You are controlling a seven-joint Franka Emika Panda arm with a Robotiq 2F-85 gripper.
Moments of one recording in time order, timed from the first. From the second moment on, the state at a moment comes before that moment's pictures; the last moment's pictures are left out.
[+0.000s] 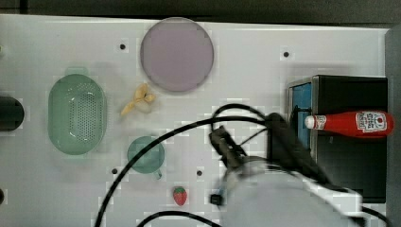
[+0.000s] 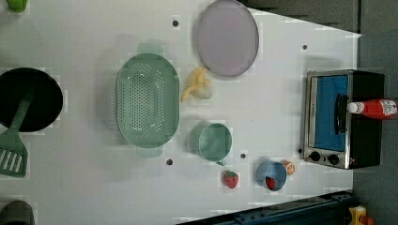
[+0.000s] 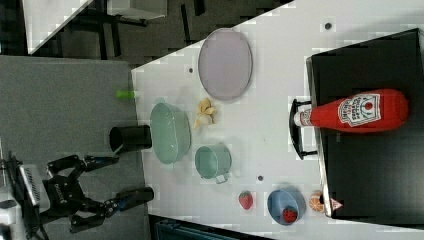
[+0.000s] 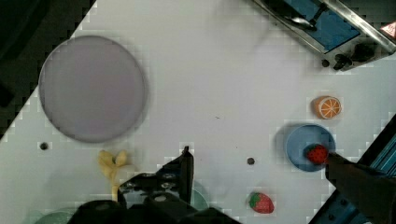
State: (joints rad) arm -0.03 -0.43 -0.07 -1.93 -0.04 0.04 0.09
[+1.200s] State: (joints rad) arm -0.10 0.09 -0.56 -1.91 -0.01 0.49 0.09
